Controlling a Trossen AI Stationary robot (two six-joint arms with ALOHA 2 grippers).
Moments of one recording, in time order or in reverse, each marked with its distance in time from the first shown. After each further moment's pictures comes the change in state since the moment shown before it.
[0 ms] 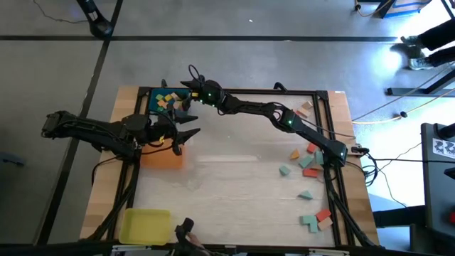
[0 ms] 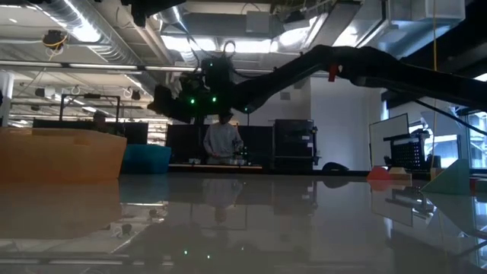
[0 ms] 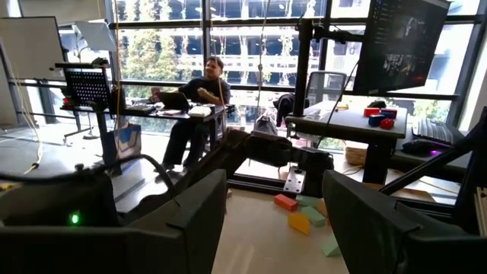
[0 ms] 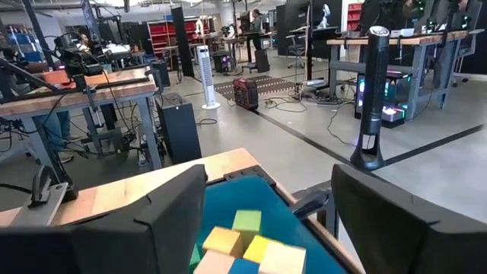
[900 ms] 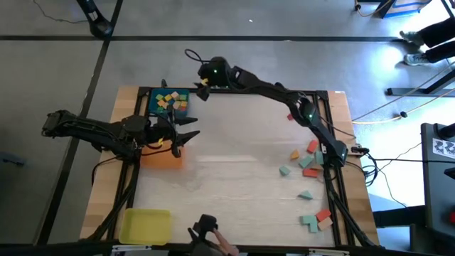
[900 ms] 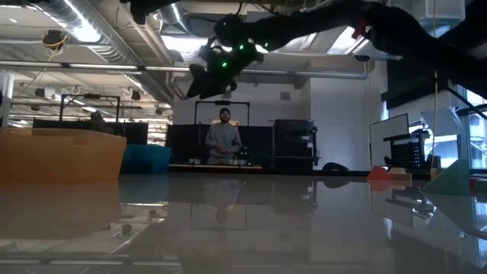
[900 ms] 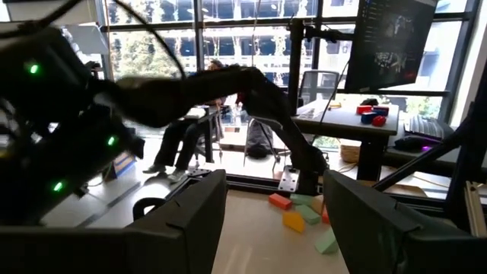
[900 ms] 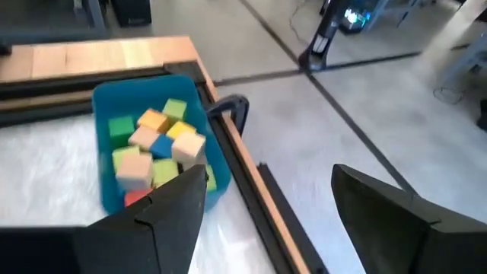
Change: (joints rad) left arm -0.026 -0.003 -0.001 0.000 0.000 0.019; right arm -0.050 -0.330 0.000 -0.814 0.059 -0.266
